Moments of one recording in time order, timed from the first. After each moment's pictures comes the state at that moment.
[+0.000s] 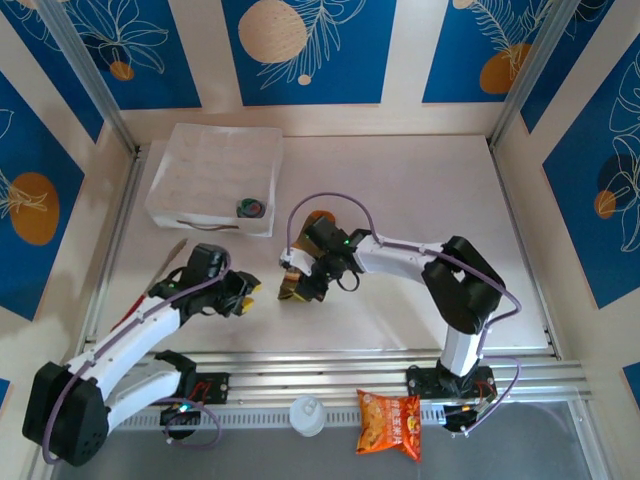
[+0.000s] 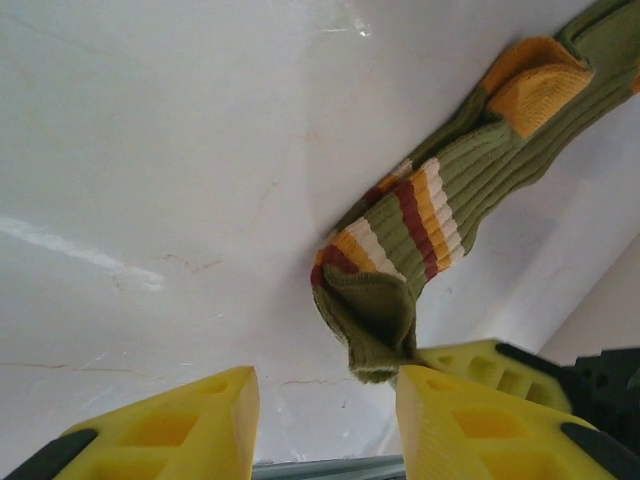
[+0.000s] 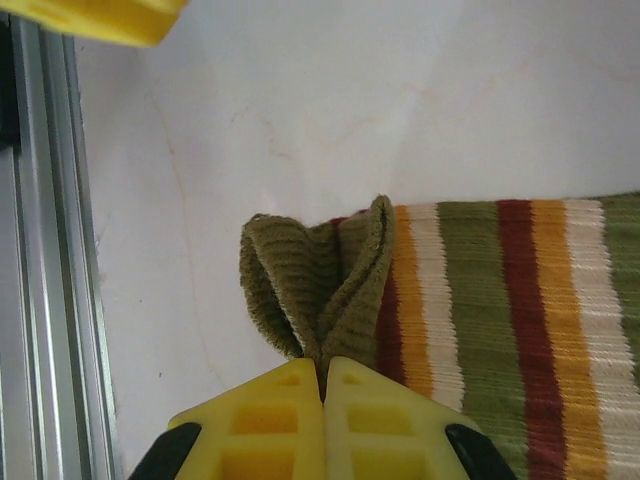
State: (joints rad) left arm -0.43 0.98 0.52 -0.50 0.36 -1.38; right arm 0.81 1.80 1.13 -0.48 -0.55 -0.28
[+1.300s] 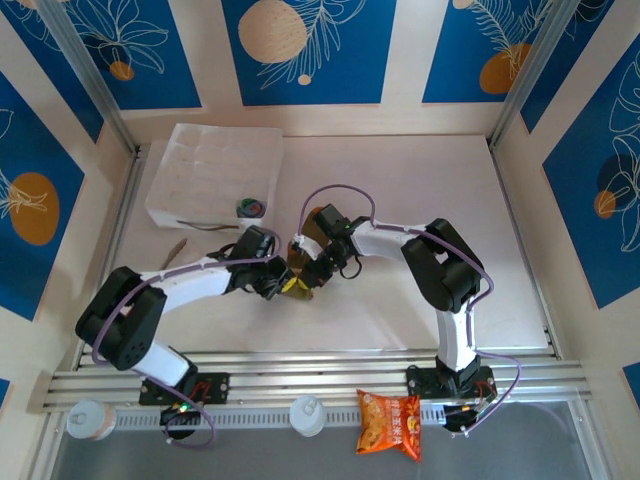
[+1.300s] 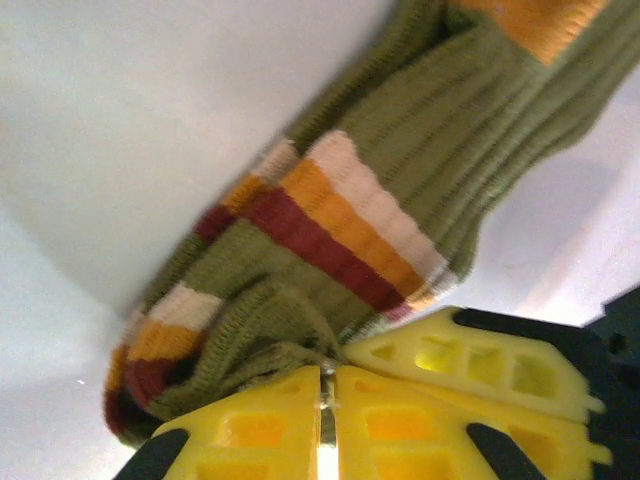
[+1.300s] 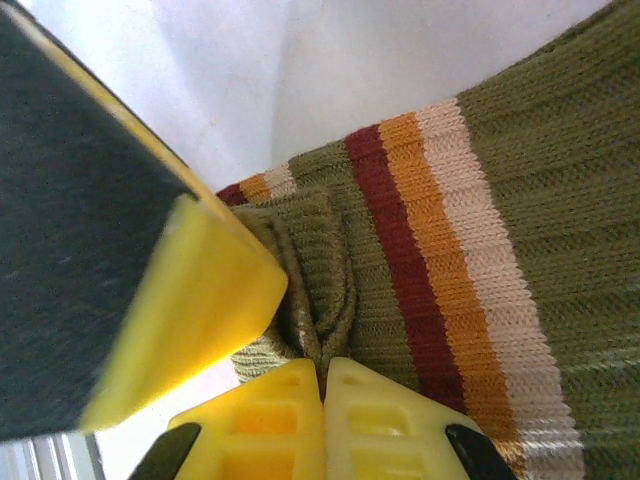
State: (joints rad) left arm -0.60 1.52 0.72 -0.19 0.34 -1.35; right arm 0.69 1.97 1.21 -0.49 -0.66 -0.11
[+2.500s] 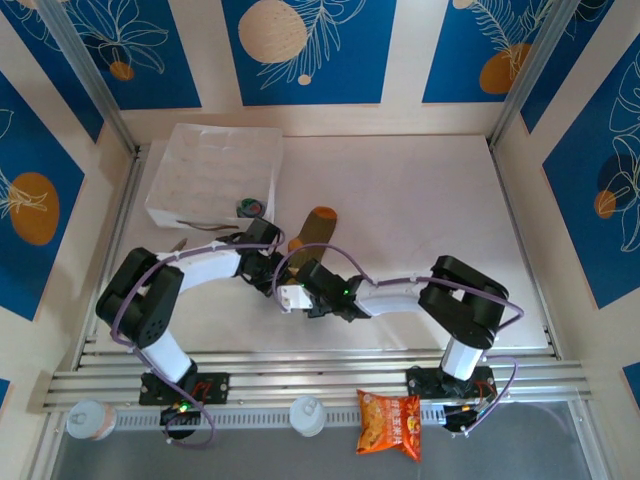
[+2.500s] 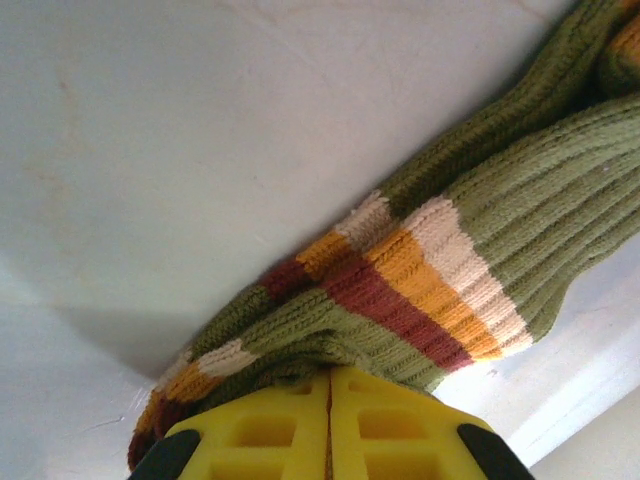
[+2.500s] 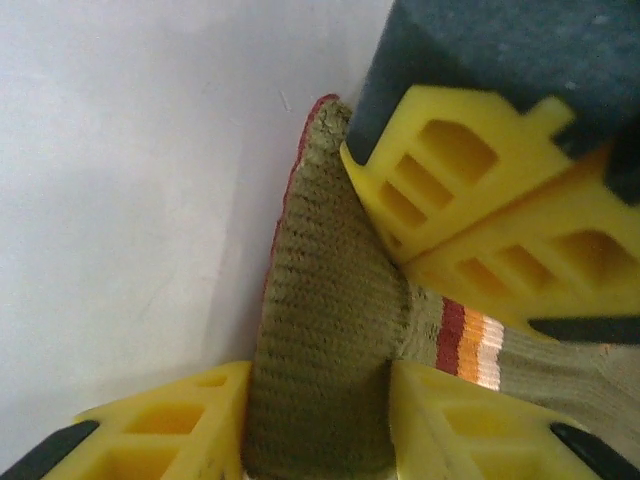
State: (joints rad) left arm -0.55 1.66 0.86 -0.39 0.39 -1.33; right arm 1.04 1.73 0.82 -0.01 0.18 -0.75
